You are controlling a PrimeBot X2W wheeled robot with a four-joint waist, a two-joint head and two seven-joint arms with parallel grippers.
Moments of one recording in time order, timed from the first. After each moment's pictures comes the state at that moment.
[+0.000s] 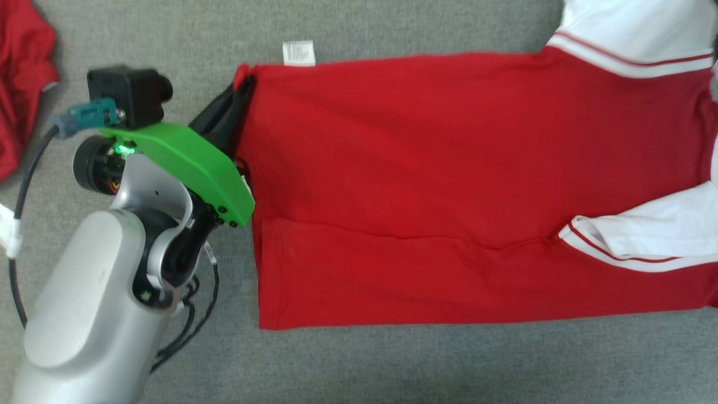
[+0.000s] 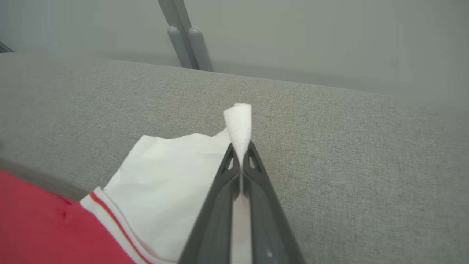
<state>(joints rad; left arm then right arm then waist) -0.62 0.33 -0.43 -0.04 -0.74 0.10 0.38 -0.96 -0.77 0.46 0.32 0.89 0.13 0.34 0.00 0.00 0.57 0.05</state>
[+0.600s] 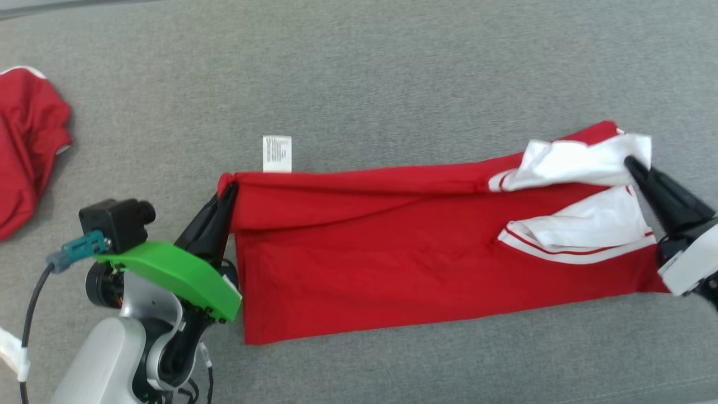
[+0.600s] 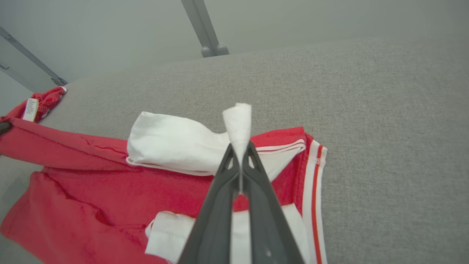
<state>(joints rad) -0.28 0.34 -0.37 -0.08 -0.82 0.09 0.19 -0.27 -0.79 0.34 0.01 0.99 0.13 -0.02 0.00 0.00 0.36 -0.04</state>
